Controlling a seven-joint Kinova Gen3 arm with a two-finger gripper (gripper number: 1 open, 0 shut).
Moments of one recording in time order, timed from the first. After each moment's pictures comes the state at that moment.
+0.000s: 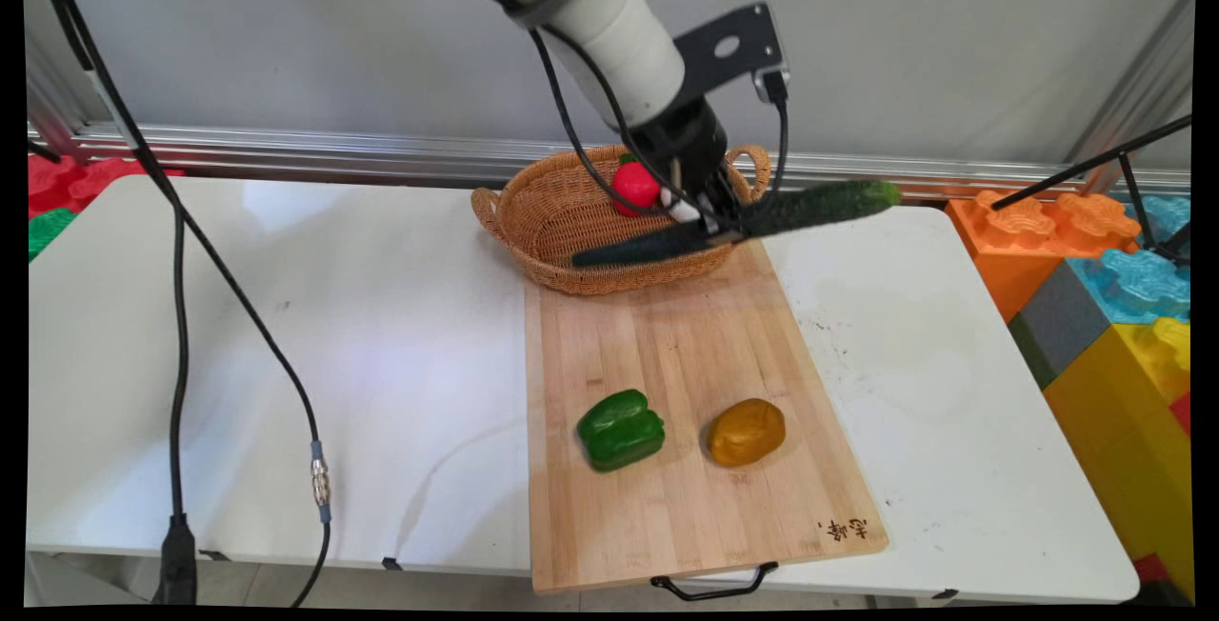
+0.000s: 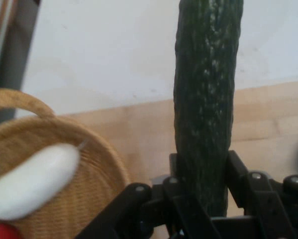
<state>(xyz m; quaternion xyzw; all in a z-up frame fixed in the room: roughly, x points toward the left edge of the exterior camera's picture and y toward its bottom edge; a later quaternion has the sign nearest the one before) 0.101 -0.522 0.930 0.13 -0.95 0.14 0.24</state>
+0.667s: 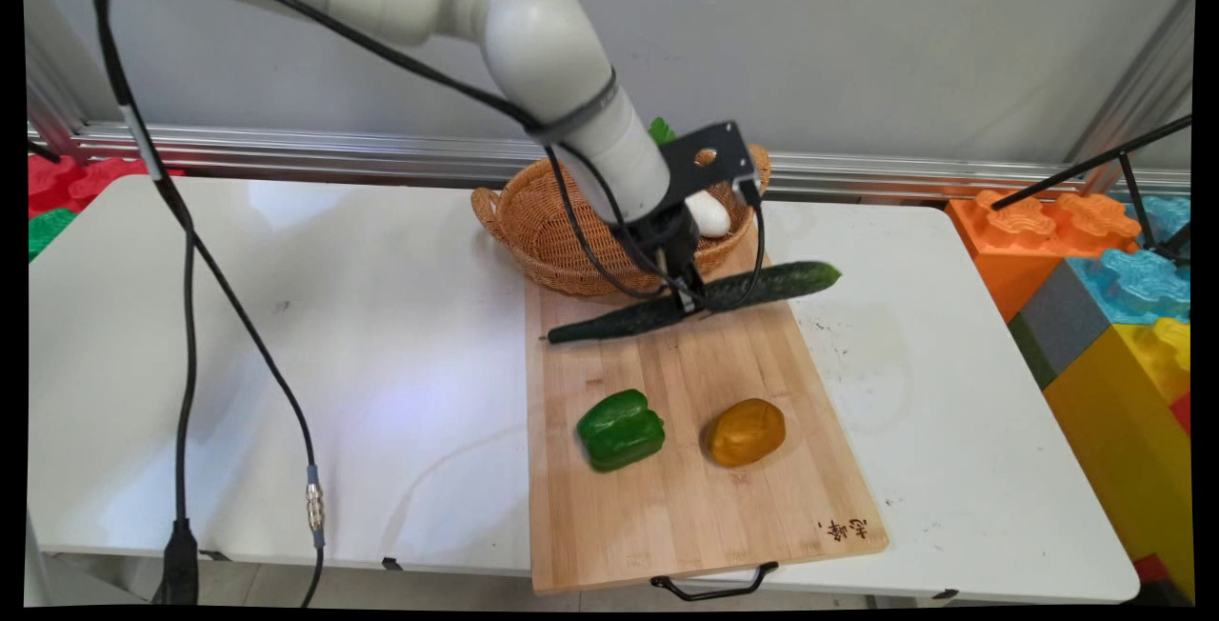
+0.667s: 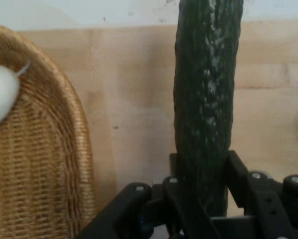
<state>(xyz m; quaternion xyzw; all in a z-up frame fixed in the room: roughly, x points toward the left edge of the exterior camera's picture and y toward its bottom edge) 0.102 -0.523 0.840 0.19 -0.96 0.10 0.20</state>
